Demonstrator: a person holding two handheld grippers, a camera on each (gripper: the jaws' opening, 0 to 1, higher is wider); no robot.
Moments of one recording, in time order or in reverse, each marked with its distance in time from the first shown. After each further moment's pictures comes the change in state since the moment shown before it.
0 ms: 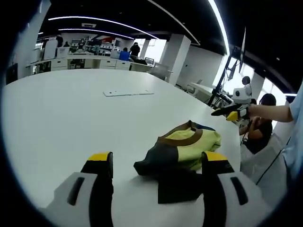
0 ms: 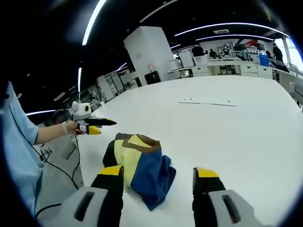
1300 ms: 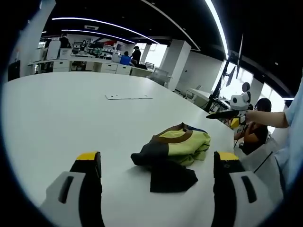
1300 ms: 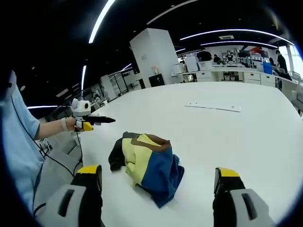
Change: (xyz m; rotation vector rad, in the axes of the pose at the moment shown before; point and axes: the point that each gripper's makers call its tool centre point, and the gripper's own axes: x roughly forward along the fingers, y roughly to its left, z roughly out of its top) left arm -0.038 -0.015 0.000 -0.025 -0.050 -0.012; right arm -0.010 0.025 -0.004 -0.058 -0.031 0.010
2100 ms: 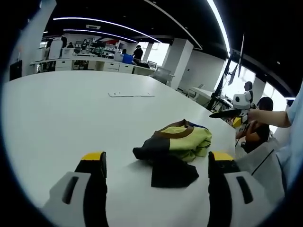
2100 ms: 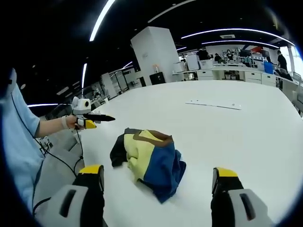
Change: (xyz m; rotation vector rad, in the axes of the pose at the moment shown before) left arm -0.006 0.002 -0.008 -0.004 0.007 0.027; right arm -0.001 0.005 -0.008 -0.010 0.018 0.003
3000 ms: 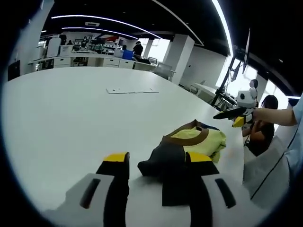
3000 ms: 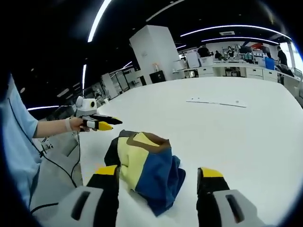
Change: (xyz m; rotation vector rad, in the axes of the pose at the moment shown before) left arm 0.058 0.022 0.000 0.004 0.048 0.006; right arm 0.035 -0.016 0.004 0.031 0.018 0.018
